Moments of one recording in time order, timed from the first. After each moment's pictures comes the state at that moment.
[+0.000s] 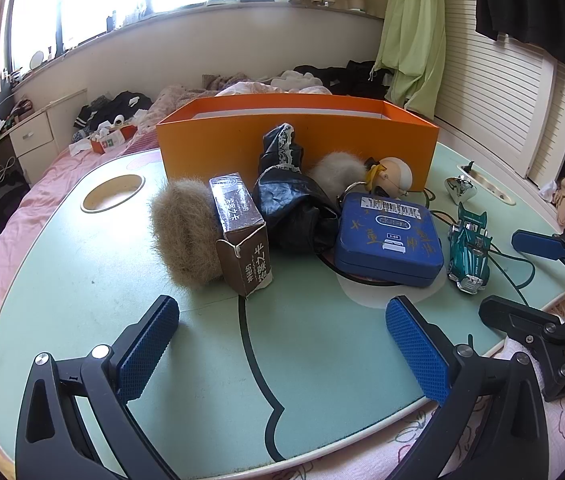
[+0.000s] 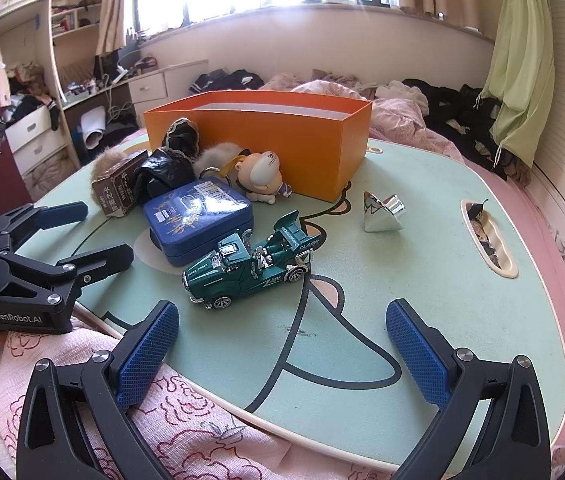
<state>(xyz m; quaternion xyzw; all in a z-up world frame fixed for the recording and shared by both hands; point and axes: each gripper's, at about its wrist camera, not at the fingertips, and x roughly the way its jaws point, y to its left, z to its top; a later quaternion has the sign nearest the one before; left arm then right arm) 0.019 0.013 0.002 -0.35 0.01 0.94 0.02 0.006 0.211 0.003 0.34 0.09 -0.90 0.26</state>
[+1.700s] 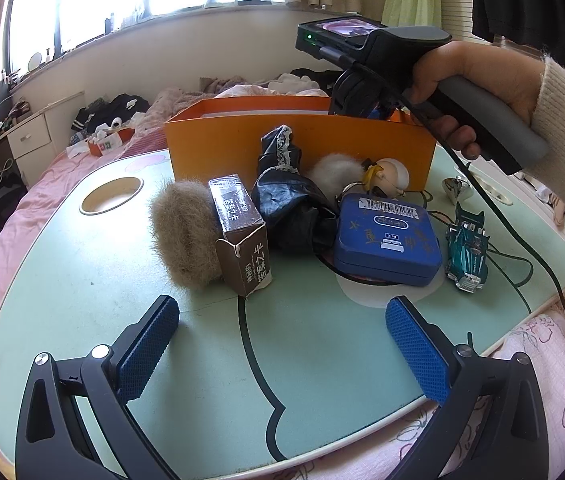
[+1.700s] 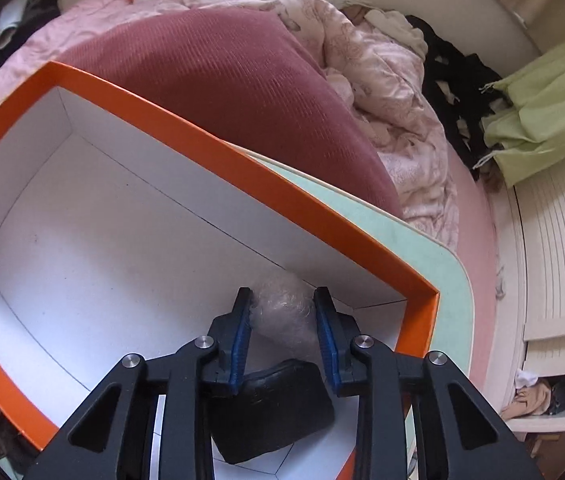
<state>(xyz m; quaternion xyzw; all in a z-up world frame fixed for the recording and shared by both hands) 0.009 0.018 0.002 -0.35 0.01 0.94 0.03 -0.225 0.092 0.019 0.52 0.27 -0.80 0.12</state>
